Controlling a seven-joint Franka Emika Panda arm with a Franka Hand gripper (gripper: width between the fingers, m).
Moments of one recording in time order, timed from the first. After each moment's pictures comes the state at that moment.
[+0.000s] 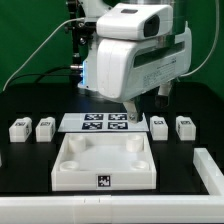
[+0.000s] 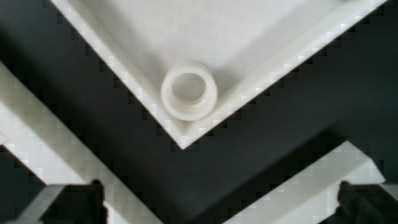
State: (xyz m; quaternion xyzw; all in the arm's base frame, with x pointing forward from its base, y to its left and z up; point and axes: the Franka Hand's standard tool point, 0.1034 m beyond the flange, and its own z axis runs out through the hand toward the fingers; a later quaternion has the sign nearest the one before) arm 0.566 0.056 0.115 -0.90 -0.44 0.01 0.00
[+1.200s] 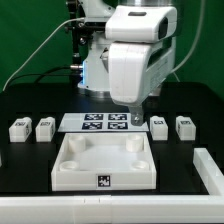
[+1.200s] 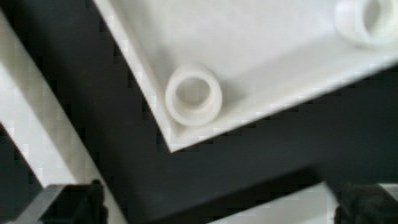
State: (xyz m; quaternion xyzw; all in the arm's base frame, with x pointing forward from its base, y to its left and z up) arm 0.549 0.036 0.107 -0.78 -0.62 0.00 0.00
